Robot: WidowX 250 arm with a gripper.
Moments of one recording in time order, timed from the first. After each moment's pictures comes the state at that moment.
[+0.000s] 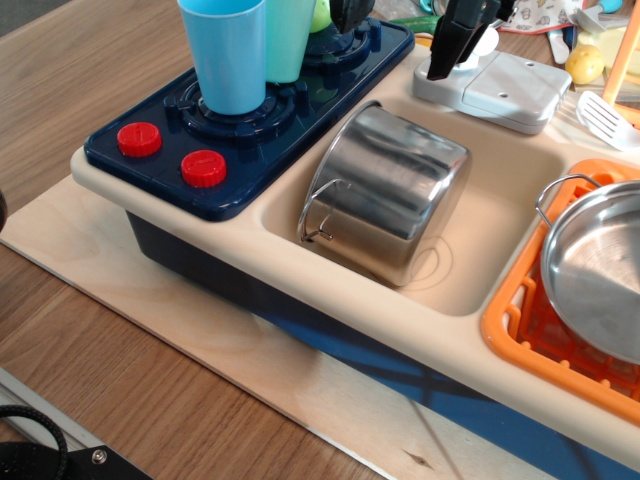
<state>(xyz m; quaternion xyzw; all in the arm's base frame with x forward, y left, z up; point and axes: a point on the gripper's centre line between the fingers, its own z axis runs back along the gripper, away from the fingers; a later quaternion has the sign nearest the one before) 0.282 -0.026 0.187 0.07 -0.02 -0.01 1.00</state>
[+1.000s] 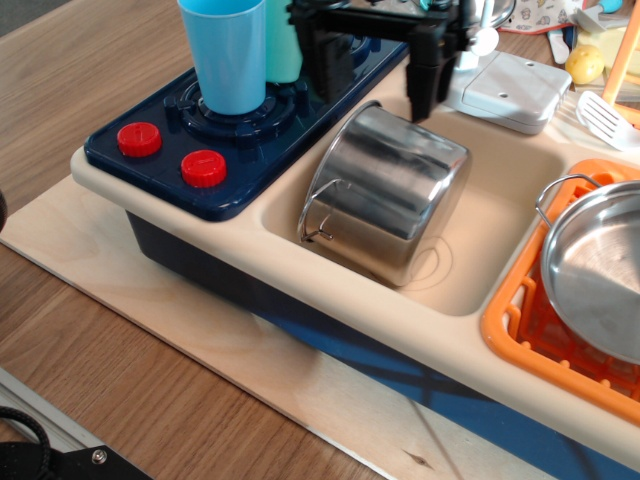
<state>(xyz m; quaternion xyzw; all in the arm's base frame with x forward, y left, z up) 0.270 -0.009 0.153 -0.07 -0.04 0.04 1.00</state>
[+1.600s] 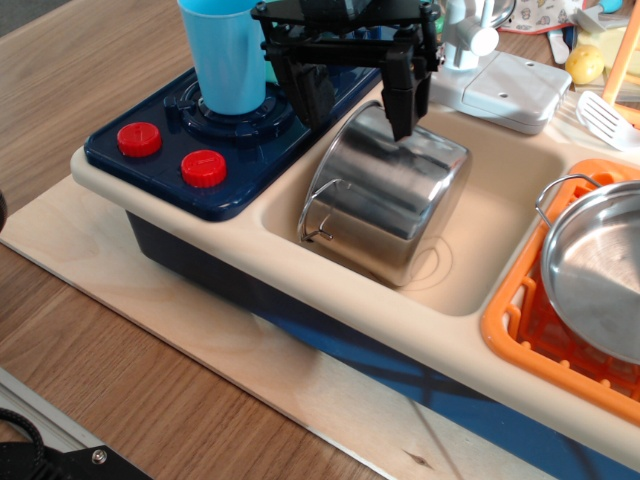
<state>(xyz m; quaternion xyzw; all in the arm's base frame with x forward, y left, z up) 0.270 -0.008 0.142 -0.11 -0.07 0.07 0.99</state>
